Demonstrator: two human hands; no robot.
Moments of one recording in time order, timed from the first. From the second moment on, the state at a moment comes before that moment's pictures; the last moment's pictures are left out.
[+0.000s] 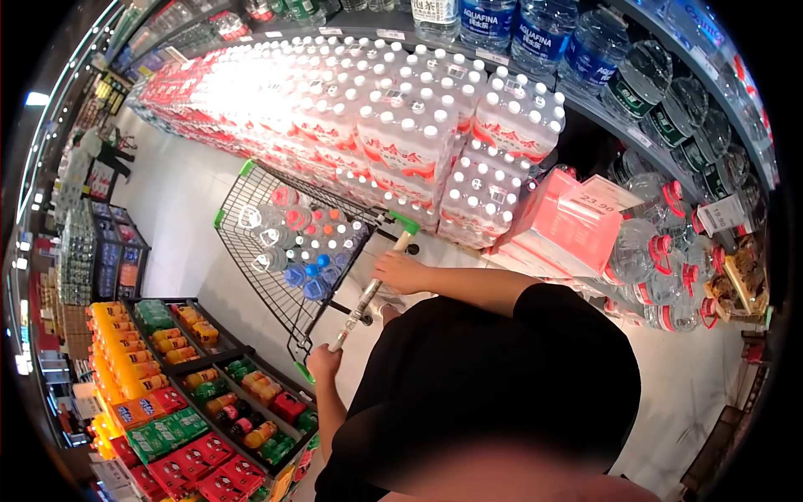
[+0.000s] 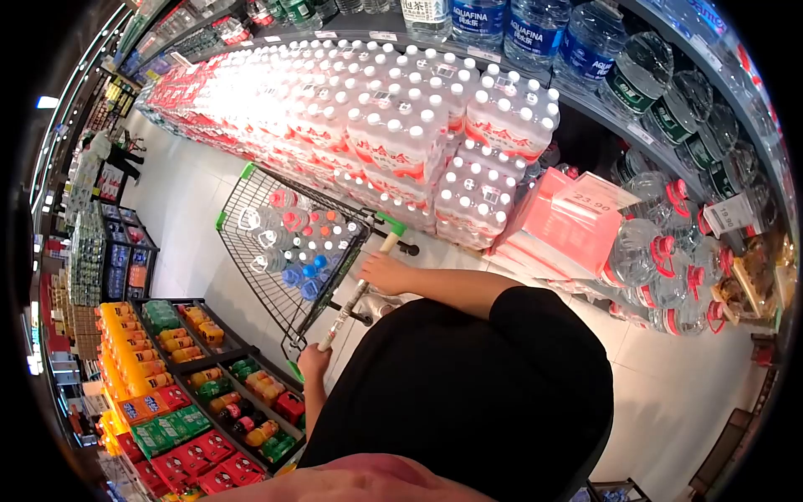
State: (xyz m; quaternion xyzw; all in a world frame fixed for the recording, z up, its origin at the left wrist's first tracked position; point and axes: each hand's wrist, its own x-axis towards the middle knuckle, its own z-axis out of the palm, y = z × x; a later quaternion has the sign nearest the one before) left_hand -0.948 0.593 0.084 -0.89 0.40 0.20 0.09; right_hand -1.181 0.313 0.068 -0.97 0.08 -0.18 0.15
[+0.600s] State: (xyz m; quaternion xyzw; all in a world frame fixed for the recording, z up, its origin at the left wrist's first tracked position) left_hand -1.072 0.633 0.081 -0.81 0.40 0.42 0.03; right_hand -1.234 0.313 0.094 -0.94 0.00 0.32 0.12
